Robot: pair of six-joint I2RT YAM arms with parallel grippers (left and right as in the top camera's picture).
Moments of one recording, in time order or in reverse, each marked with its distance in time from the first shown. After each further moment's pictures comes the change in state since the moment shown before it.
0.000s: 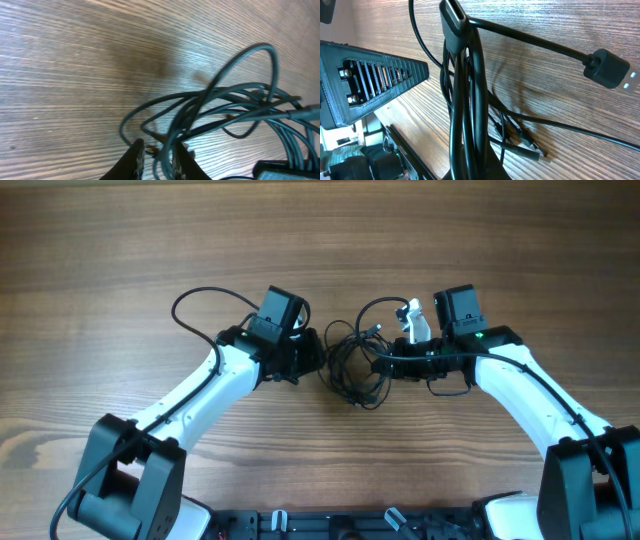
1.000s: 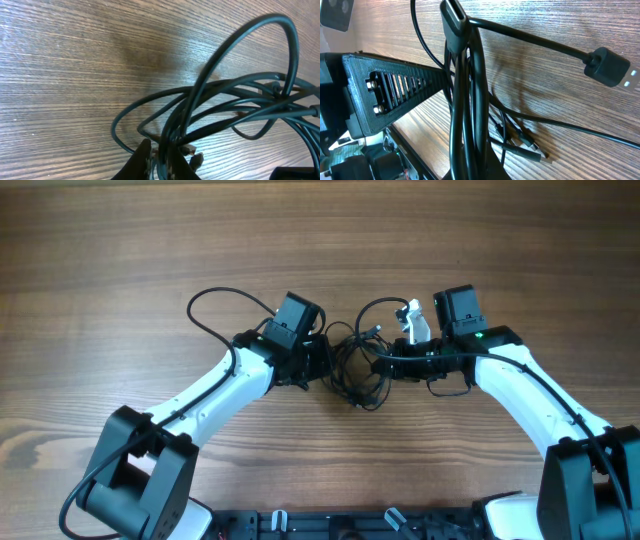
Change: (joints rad) left arm -0.066 0.035 0.000 0.018 -0.052 0.000; right arm 0.000 0.000 0.000 -0.006 0.000 0.000
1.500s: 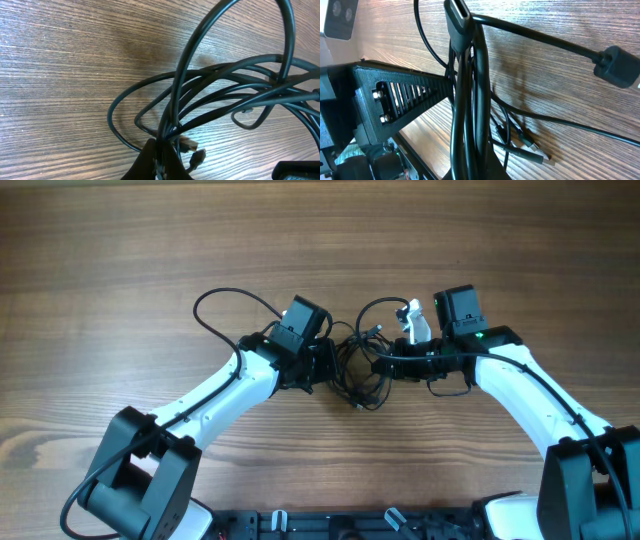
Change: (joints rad) left arm -0.031 0.000 0.000 -0.002 -0.019 0.000; right arm 0.000 0.000 0.000 0.000 0.000 0.000
